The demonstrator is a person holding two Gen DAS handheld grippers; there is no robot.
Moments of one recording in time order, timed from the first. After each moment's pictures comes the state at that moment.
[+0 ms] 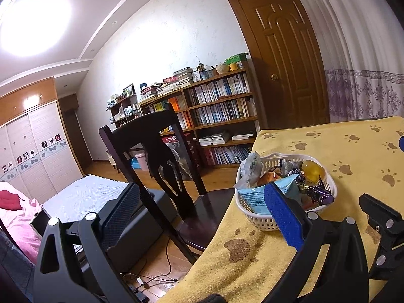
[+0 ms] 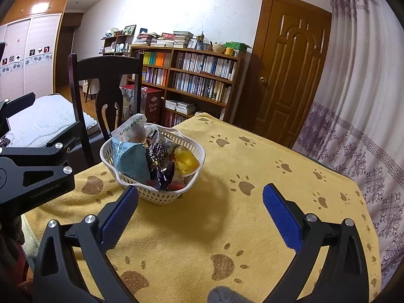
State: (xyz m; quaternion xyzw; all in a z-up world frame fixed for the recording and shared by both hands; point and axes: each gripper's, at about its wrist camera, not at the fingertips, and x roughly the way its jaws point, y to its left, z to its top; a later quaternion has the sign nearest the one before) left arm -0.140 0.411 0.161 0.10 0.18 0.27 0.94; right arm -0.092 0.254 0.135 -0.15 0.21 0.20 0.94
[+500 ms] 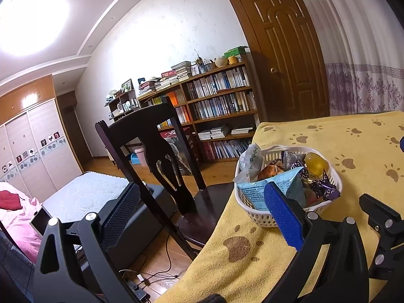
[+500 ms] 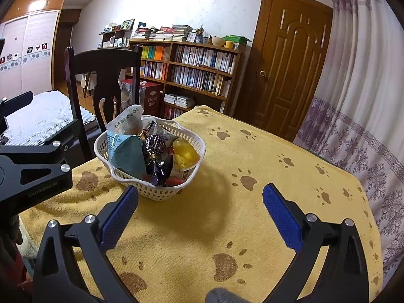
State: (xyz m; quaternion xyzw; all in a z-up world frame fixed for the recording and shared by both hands) left arm -0.129 0.414 0.152 0.11 0.20 0.27 0.94; right arm -0.079 0.258 0.125 -0.15 0.23 0.20 0.94
